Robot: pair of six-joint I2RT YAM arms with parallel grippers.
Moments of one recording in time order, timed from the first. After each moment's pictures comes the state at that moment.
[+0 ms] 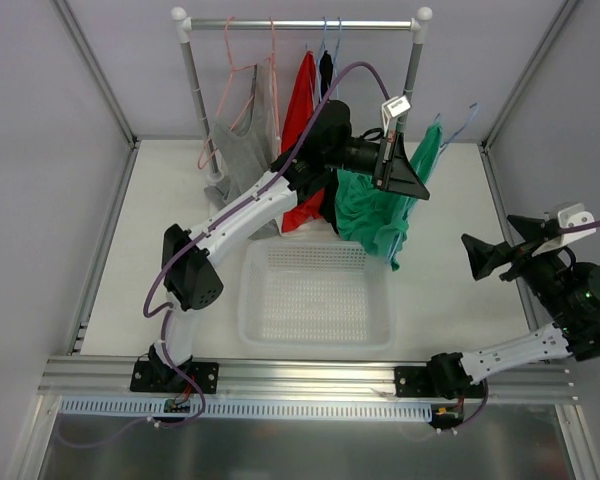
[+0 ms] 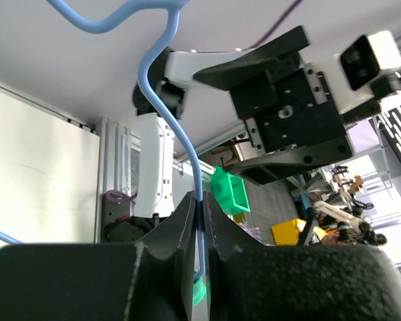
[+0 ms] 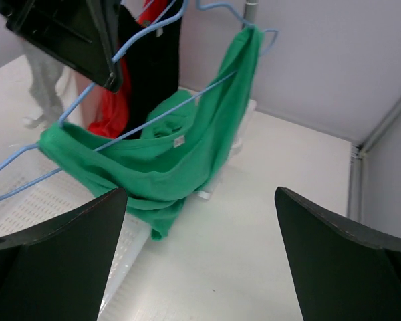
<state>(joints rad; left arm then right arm) -0.84 2.05 2.13 0.00 0.98 -0.98 1.87 0.37 1.32 -1.08 1.44 0.05</state>
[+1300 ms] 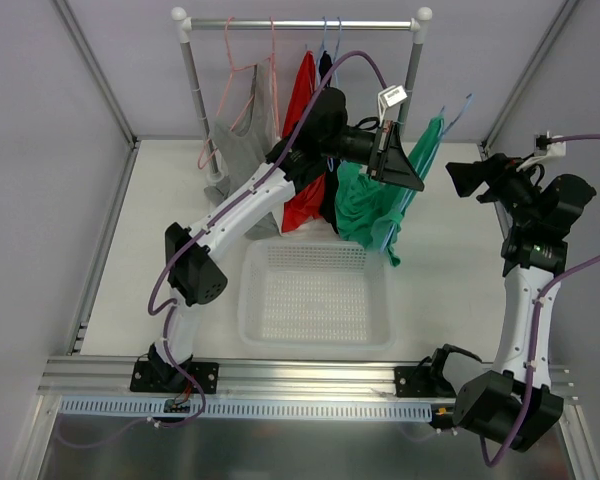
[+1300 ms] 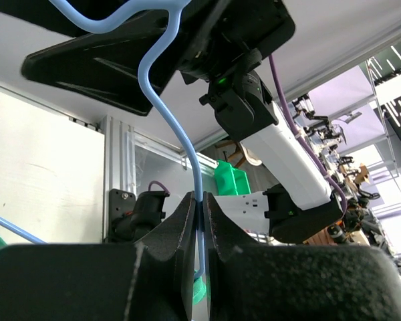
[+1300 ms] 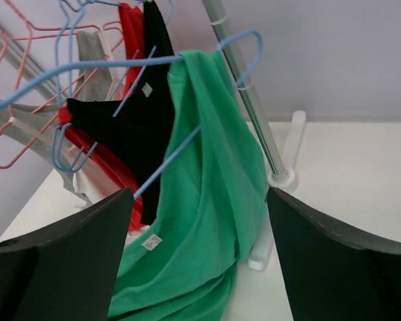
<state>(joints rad) -0.80 2.09 2.25 -0.09 1.03 -0.94 -0.36 1.02 1.03 -0.02 -0.76 0.38</state>
